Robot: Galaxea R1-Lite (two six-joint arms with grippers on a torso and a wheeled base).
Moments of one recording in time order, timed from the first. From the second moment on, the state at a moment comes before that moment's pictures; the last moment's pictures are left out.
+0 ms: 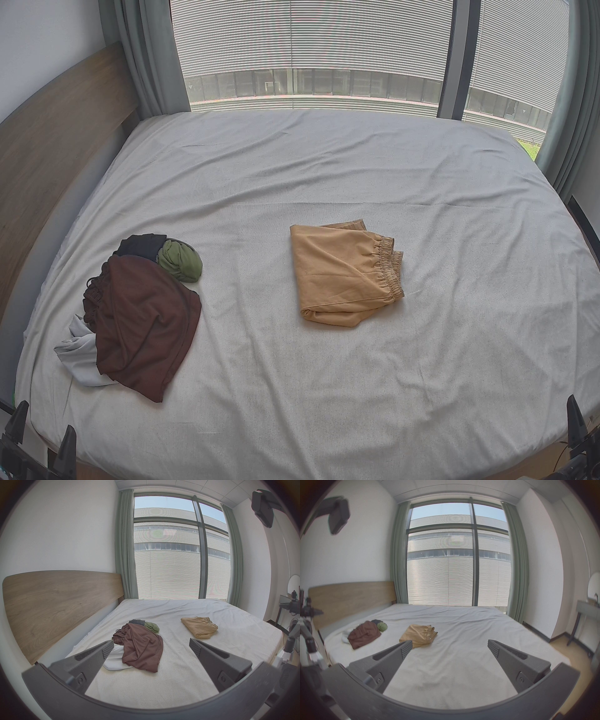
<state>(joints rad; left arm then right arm) 0.00 0.02 -0.02 0.00 0.00 0.01 0.01 0.01 -0.02 -0.07 0.02 -0.02</state>
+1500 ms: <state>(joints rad) 0.00 0.02 -0.02 0.00 0.01 0.01 0.00 0.01 -0.02 -0.01 -0.06 0.04</state>
